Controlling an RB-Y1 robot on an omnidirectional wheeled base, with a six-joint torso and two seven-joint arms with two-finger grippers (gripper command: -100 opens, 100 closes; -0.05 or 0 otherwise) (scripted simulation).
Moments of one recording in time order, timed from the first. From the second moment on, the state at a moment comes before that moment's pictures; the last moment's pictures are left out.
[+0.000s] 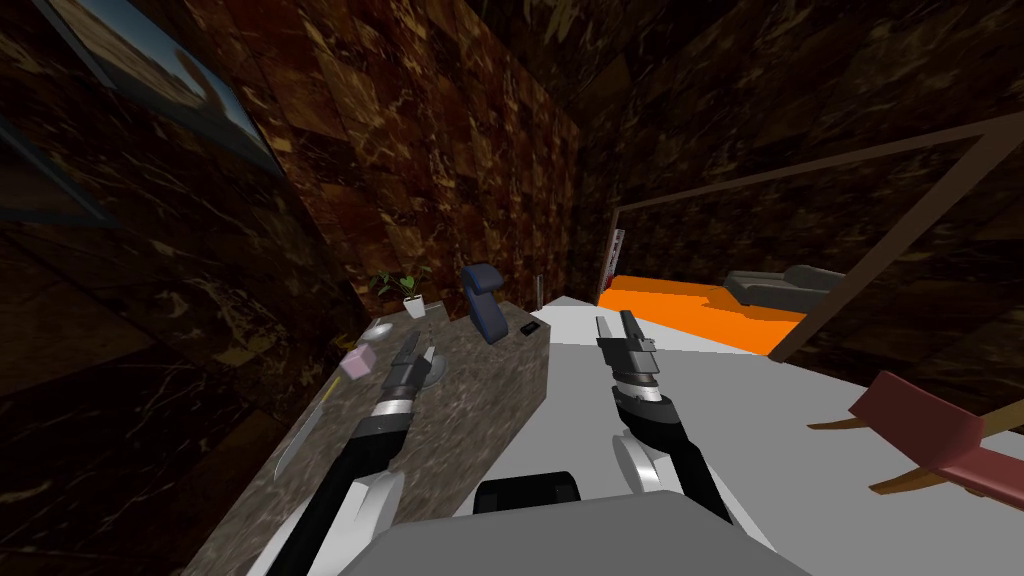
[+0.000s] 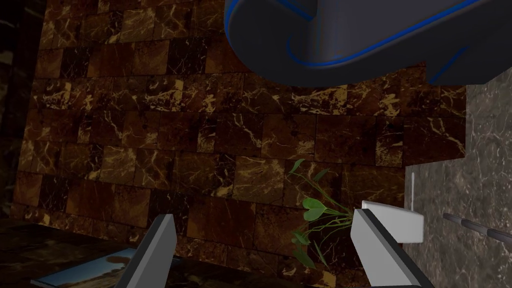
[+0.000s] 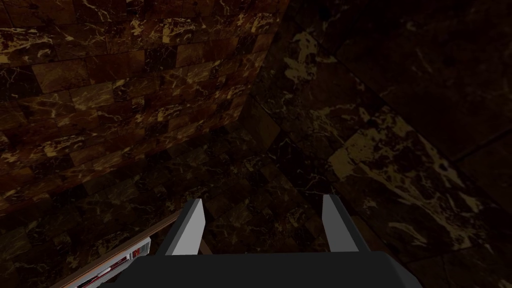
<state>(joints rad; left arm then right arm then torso) 0.54 0.15 0.02 -2.33 0.04 -0.11 0.08 0.51 0.02 0.05 -2.23 0.02 -0.63 -0.12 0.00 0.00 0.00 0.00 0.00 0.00</state>
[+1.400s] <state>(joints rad) 0.55 0.17 0.07 -2.37 0.07 0.22 0.09 0.51 0.02 0.05 -2.23 0.02 -0.63 -0.12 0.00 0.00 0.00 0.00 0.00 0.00</state>
